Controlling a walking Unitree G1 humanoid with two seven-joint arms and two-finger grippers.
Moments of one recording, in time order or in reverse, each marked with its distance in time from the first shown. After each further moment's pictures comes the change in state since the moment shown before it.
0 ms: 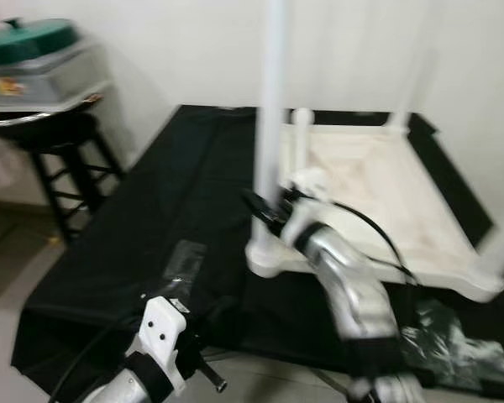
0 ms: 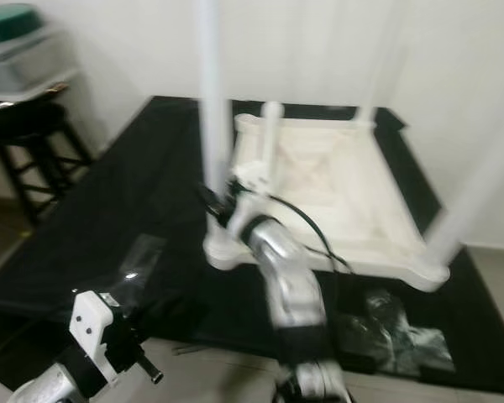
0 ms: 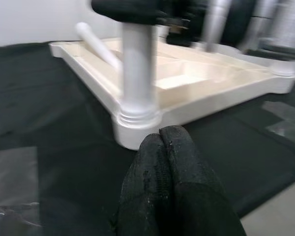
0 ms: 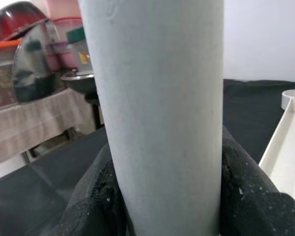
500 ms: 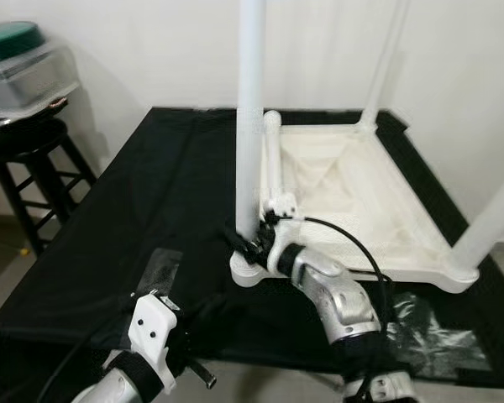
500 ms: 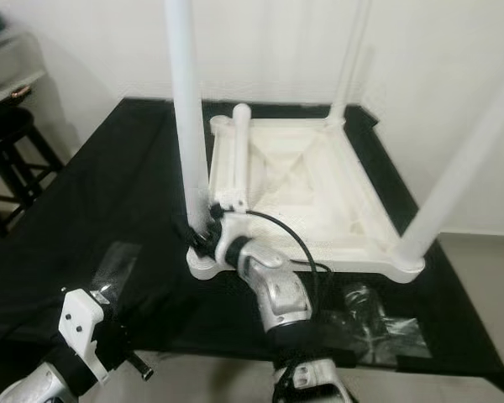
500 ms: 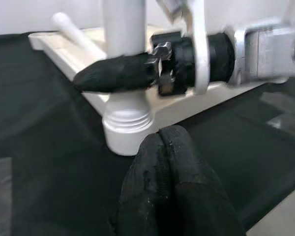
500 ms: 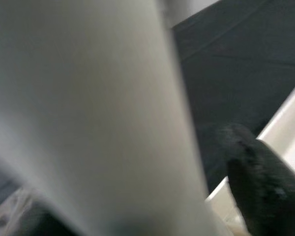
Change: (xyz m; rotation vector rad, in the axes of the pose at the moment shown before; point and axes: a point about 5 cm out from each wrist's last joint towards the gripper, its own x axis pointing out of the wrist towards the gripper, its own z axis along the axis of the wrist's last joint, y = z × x) left arm 0.003 0.002 0.002 0.009 -0.009 0.001; right arm 0.013 -0.015 -0.017 0.049 0.208 0.200
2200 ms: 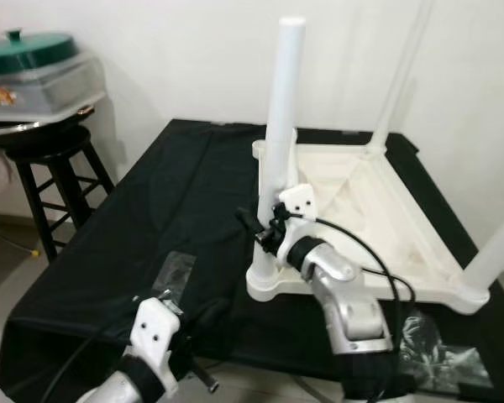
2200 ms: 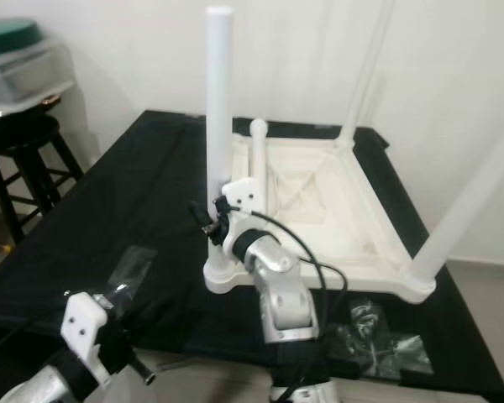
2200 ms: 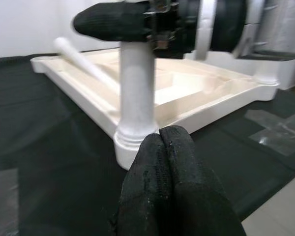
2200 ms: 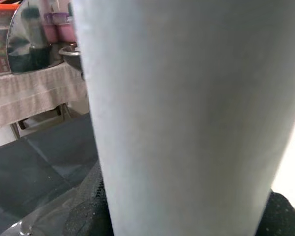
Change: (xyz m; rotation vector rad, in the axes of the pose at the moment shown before) left arm 0.001 -0.004 -0.002 -0.018 0.001 -0.030; right arm -0.009 0.019 0.007 -0.119 -0.068 -0.203
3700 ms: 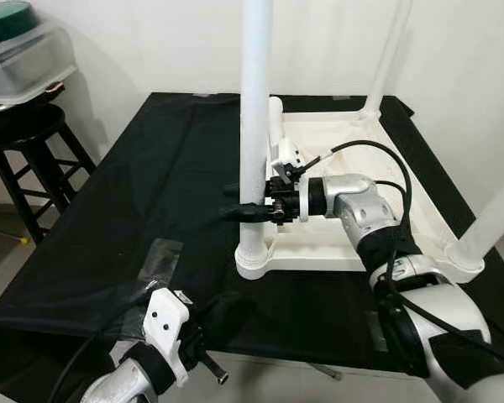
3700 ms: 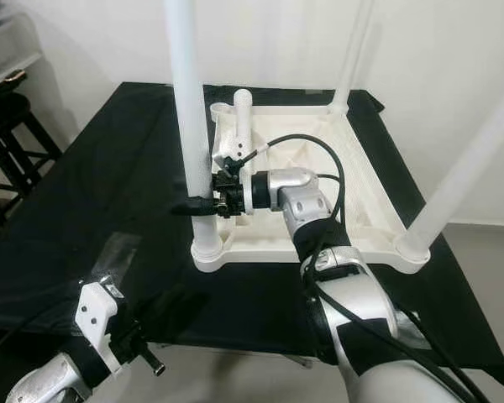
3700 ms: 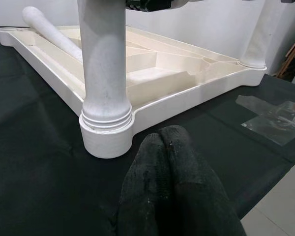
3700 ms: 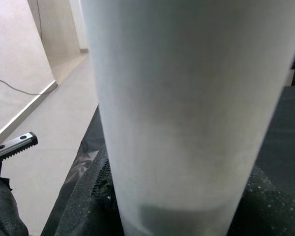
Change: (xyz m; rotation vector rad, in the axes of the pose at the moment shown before) left arm 0.005 -0.003 -0.003 -0.022 0.010 -0.037; right arm 0.028 -0.038 0.055 -0.183 0.010 0.815
